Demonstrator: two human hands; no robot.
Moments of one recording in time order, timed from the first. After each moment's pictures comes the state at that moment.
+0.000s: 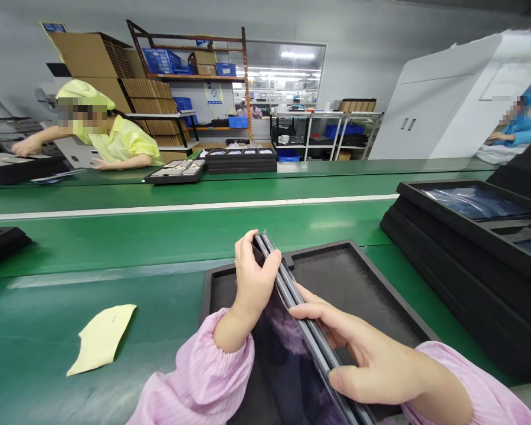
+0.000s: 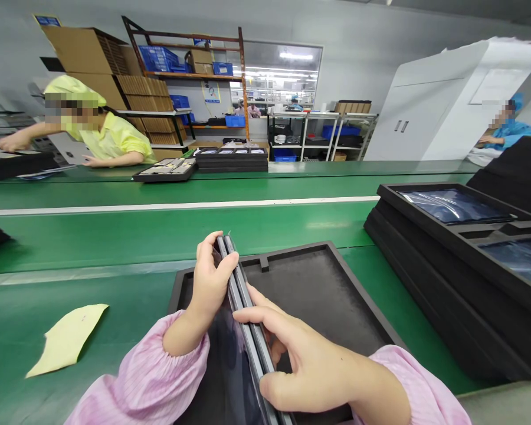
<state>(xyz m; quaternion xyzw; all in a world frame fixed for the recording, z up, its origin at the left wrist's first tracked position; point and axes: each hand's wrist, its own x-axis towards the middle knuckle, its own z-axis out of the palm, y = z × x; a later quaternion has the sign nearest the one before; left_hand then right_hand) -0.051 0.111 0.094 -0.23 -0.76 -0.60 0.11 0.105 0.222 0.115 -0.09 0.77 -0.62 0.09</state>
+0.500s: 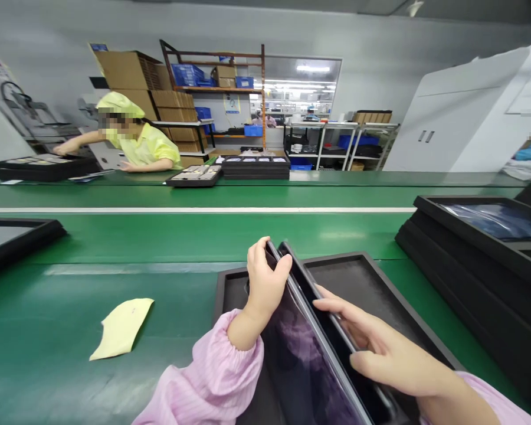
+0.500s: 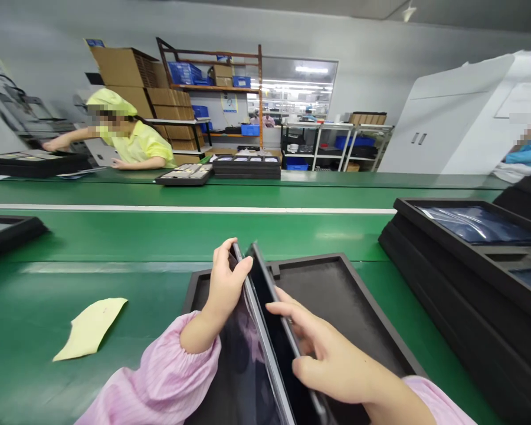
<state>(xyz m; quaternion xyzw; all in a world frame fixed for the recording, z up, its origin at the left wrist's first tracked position) -0.055 0.109 0.087 -0.20 -0.77 -0.60 0.11 0.103 0.237 0.095 -0.05 0.75 -0.66 0.07</state>
